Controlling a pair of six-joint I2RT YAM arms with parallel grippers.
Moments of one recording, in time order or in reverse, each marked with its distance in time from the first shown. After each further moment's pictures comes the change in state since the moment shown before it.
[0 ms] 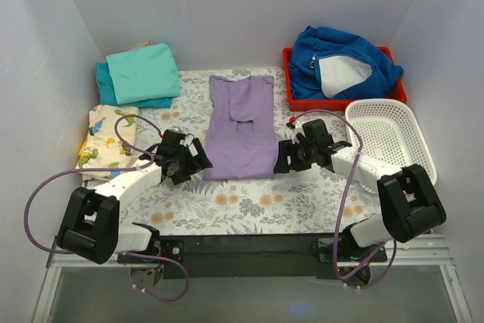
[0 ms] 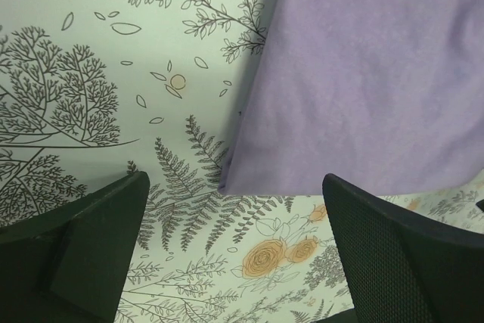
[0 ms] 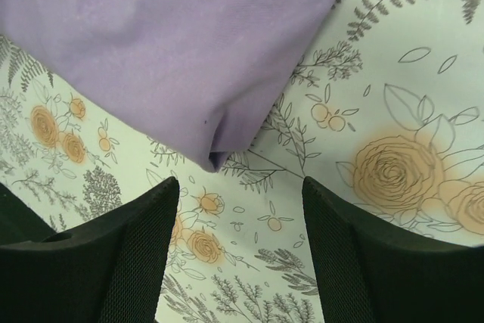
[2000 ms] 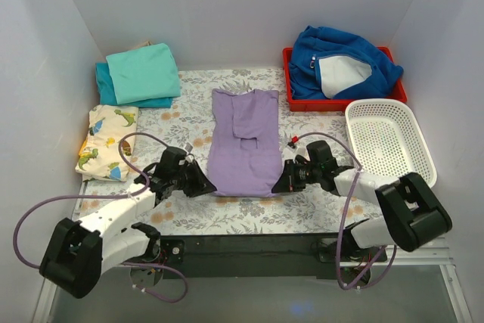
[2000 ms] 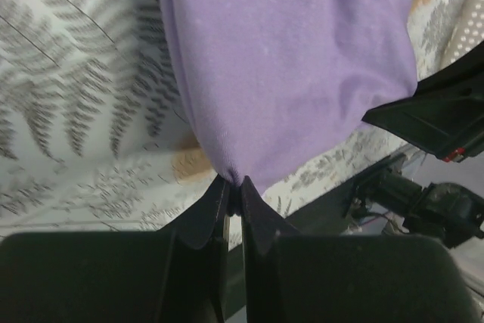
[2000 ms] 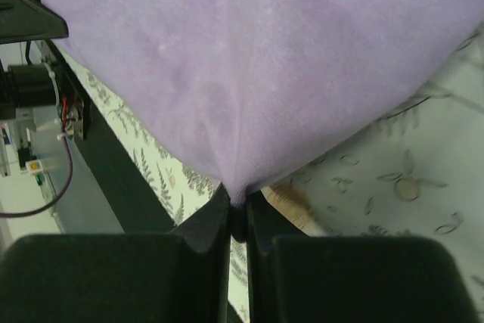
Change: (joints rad) left arm -0.092 -0.248 -0.191 0.068 0.255 -0.110; right arm 0.021 -0.044 -0.310 0.378 -0.315 0.230
